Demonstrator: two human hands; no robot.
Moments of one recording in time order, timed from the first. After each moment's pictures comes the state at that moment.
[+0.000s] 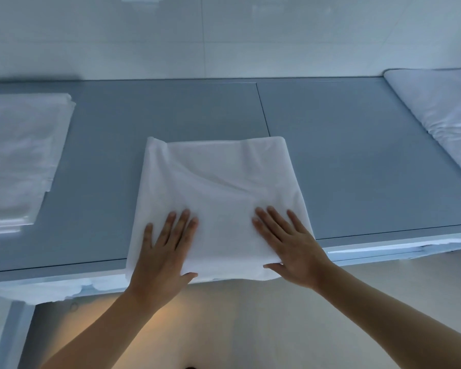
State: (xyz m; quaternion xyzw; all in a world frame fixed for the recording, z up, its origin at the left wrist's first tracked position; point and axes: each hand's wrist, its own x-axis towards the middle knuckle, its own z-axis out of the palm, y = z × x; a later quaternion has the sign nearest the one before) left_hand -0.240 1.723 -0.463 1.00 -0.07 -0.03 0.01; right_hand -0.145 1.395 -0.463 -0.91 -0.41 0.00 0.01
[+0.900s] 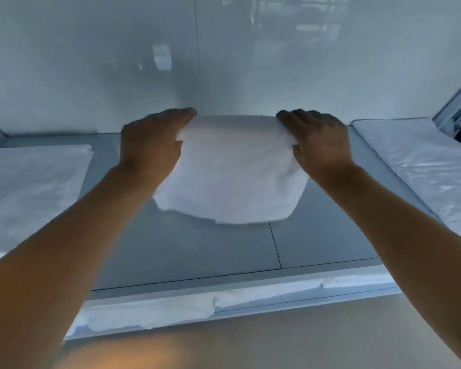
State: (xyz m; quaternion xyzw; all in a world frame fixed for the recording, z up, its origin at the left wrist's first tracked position) left_hand -0.089 1.717 -0.190 0.96 -0.02 0.26 0.06; right_hand -0.024 1.419 -0.188 -0.90 -0.27 -0.33 -0.01
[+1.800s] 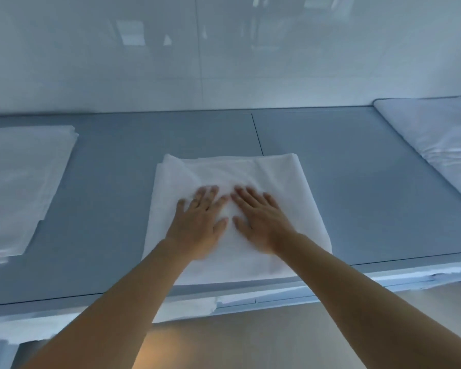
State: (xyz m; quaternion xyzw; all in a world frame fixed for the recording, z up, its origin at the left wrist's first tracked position) left_hand -0.099 1.674 -0.423 1.00 -0.06 -0.04 0.04; right_hand -0.046 1.474 -0.427 -0.95 -0.30 0.07 0.07
